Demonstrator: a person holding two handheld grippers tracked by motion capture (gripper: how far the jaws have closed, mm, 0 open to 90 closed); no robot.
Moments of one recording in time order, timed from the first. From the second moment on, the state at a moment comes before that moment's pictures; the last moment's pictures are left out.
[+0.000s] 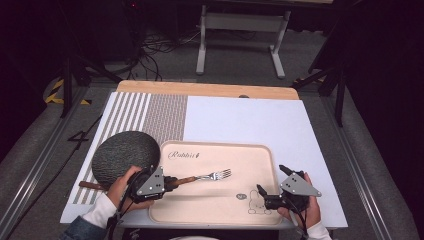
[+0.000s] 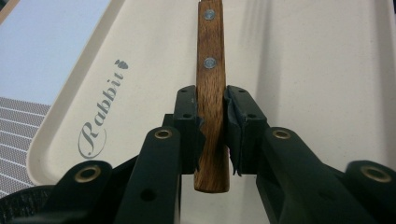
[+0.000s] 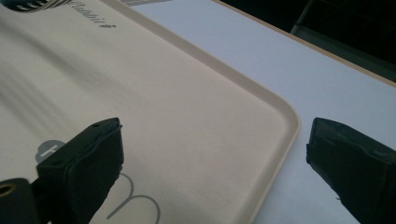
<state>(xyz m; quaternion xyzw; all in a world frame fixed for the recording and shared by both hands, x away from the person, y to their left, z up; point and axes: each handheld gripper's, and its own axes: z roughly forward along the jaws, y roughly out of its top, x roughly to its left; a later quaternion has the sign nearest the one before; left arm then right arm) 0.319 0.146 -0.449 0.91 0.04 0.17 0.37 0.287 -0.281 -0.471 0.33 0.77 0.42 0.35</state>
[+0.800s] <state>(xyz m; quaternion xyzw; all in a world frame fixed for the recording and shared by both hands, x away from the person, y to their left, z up) 0.309 0.131 -0.462 0.92 0.03 0.14 0.36 0.288 -0.280 -0.471 0.32 0.78 0.41 0.34</state>
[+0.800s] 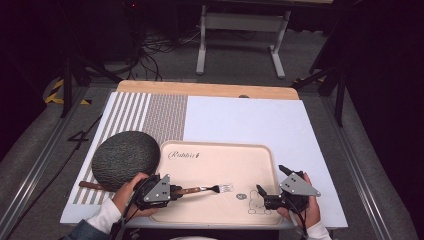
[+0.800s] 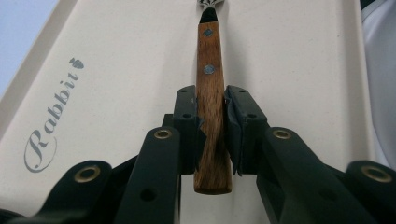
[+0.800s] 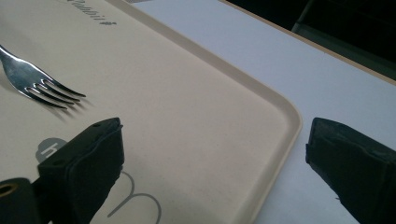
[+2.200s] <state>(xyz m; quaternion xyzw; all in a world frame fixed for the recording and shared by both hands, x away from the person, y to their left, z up) 0.327 0.060 -0.455 0.92 -0.11 0.06 0.37 0.289 -0.280 -0.474 0.32 0.78 0.42 0.33</state>
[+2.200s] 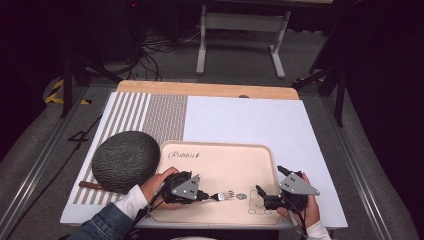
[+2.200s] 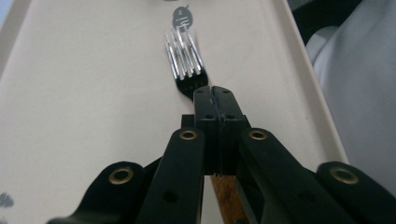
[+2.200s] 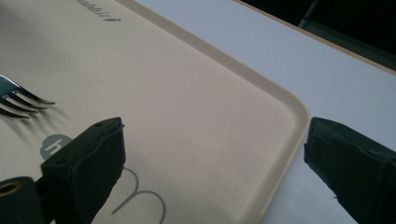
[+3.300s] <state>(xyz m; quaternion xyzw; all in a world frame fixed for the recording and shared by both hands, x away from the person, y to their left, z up) 0.336 0.020 -0.466 0.94 -0.10 0.12 0.29 0.290 -0.280 -0.475 0.33 0.78 0.42 0.33</state>
